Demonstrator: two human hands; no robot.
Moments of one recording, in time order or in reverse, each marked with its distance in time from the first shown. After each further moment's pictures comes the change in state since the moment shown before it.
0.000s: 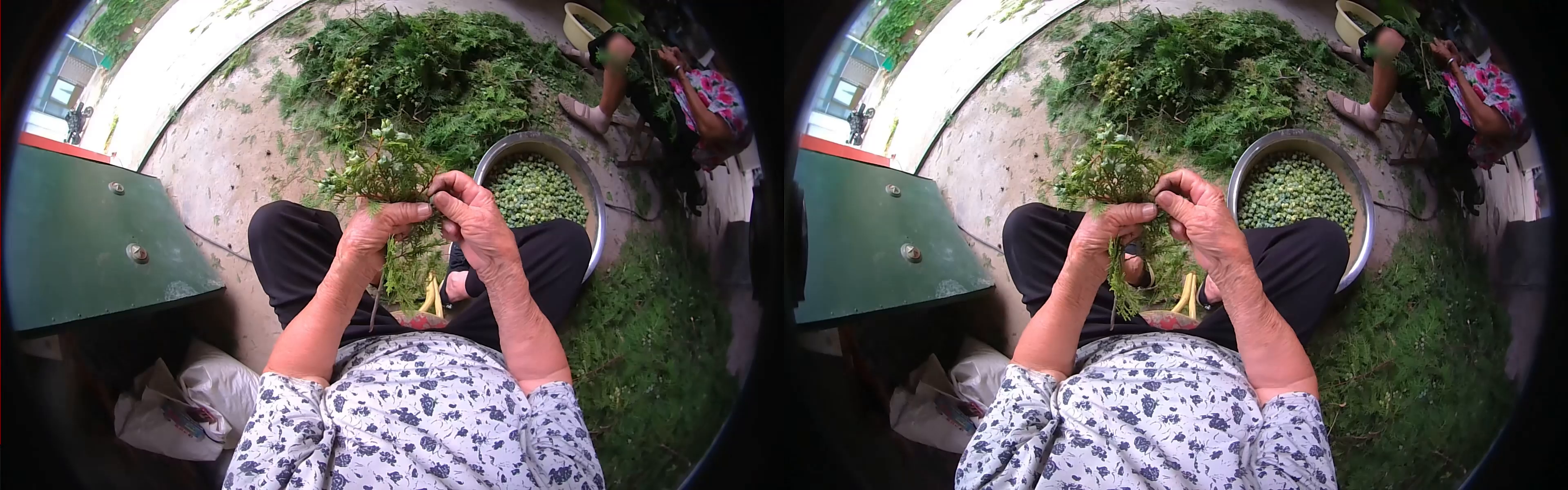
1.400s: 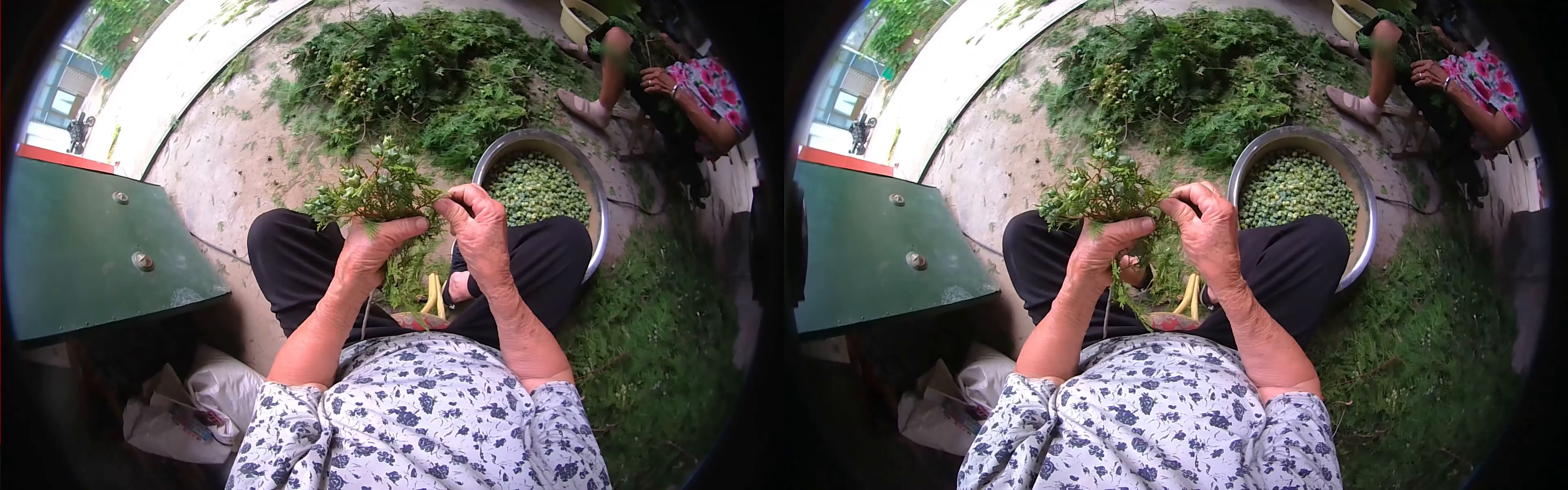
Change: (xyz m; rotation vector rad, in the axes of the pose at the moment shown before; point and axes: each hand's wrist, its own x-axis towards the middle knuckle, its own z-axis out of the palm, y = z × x) left_hand -0.013 -0.003 0.010 0.096 0.072 0.040; right_hand -0.005 0.012 -0.006 -0.768 0.302 -0.554
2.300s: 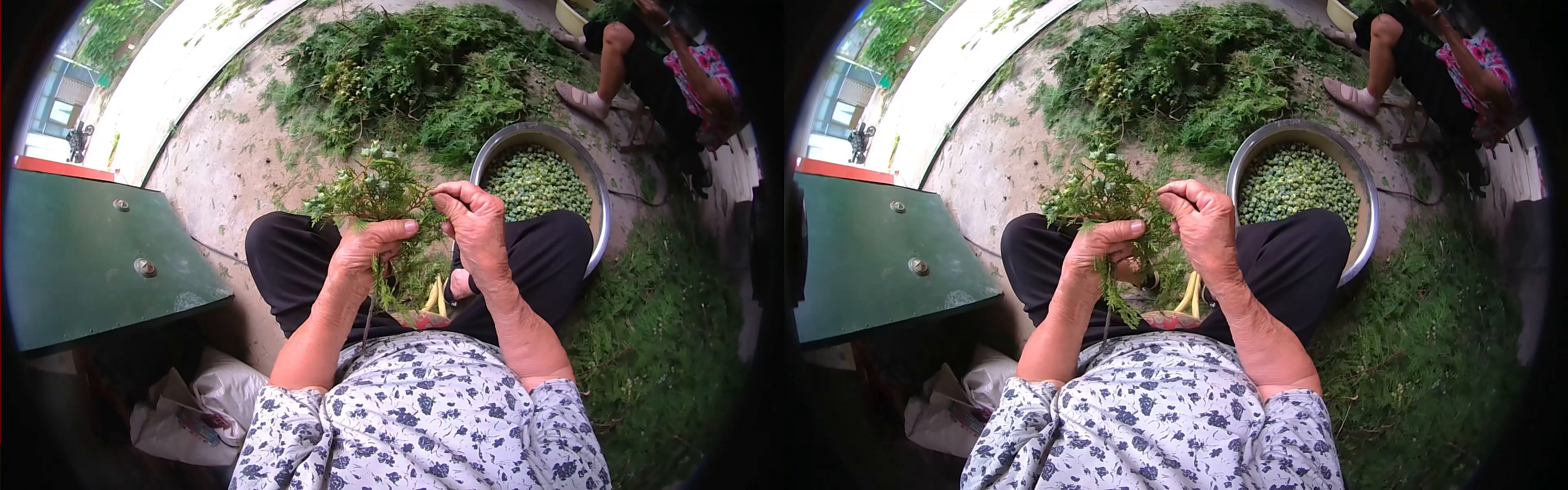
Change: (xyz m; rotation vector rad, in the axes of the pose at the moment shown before) left_hand 0.010 -0.016 -0.021 -0.061 0.018 -0.220; right_hand 0.000 -0.004 0.001 0.738 -0.074 0.629
